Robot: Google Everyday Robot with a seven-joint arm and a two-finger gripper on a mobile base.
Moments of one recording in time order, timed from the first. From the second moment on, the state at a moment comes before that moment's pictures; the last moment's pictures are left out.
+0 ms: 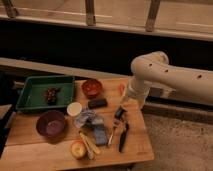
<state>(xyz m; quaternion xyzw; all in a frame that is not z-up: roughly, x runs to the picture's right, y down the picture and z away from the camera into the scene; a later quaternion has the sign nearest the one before) 0.136 0.070 0.690 -0.23 0.20 0.77 0.56</state>
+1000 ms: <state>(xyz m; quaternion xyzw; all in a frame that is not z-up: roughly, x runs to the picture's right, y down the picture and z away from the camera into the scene) 0.137 0.070 0.689 -0.23 0.20 0.77 0.56</state>
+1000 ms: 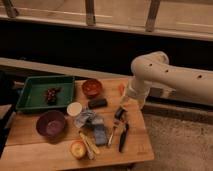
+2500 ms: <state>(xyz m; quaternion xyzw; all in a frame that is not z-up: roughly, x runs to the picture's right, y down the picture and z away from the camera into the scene) 0.132 0.069 0.689 -0.23 0.20 0.76 0.57</state>
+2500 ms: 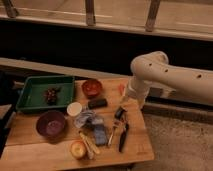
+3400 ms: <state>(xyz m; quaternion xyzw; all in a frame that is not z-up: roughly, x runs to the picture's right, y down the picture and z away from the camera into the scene) -0.032 0.089 0.705 -0.37 0.17 0.60 0.69</state>
